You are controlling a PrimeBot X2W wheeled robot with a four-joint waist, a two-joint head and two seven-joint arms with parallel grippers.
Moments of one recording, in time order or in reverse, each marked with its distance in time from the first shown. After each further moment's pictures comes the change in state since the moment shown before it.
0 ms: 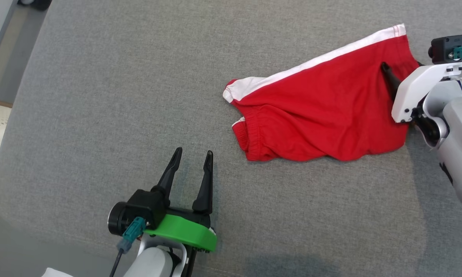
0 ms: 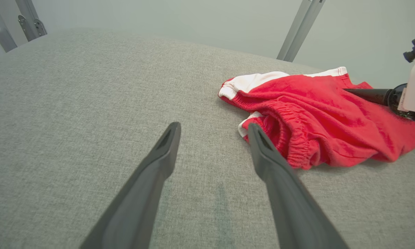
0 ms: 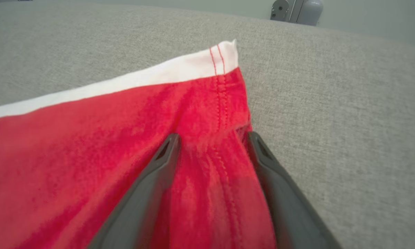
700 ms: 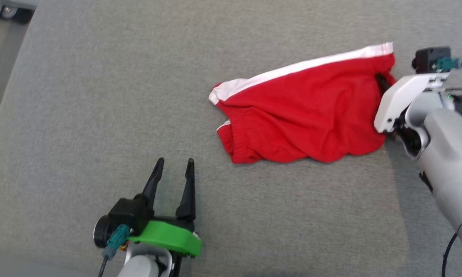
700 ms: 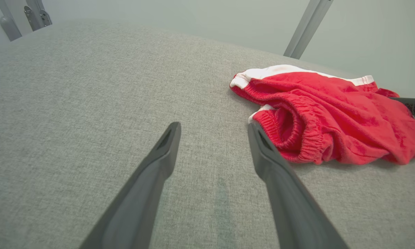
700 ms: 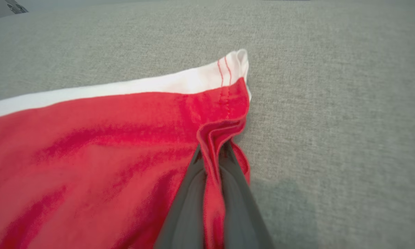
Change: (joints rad) left arm 0.057 -0.035 0.120 0.038 0.043 -0.044 0.000; right arm 0.014 0.072 -0.013 0.081 0.031 0.001 -0.019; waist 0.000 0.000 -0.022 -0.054
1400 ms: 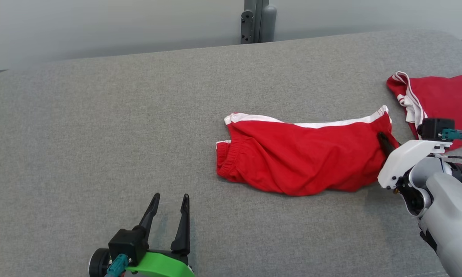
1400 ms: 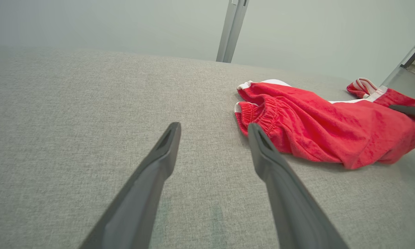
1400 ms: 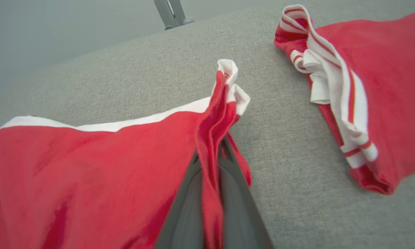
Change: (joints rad) left arm 0.134 0.039 0.012 -0.005 0.027 -0.009 0.011; right arm 0.291 -0.024 -0.052 -0.145 0.128 -0.001 -0.095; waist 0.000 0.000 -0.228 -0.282
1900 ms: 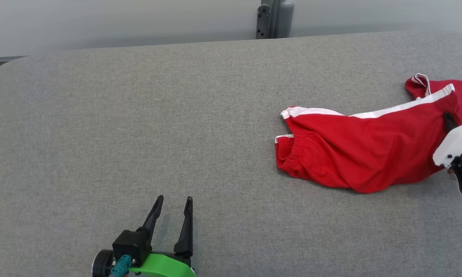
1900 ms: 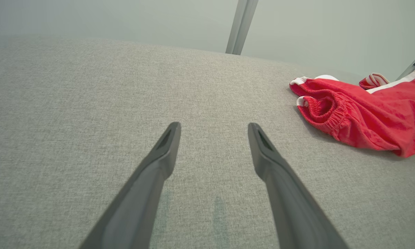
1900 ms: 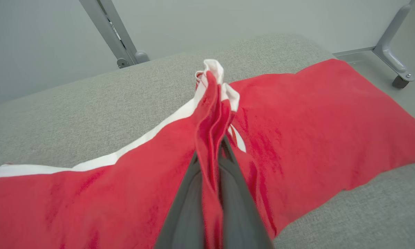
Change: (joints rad) left arm 0.000 -0.001 -0.019 0.008 -0.003 -0.001 0.004; right arm -0.071 -0.127 -0.116 0.112 -0.021 -0.001 -0.034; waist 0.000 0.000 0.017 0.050
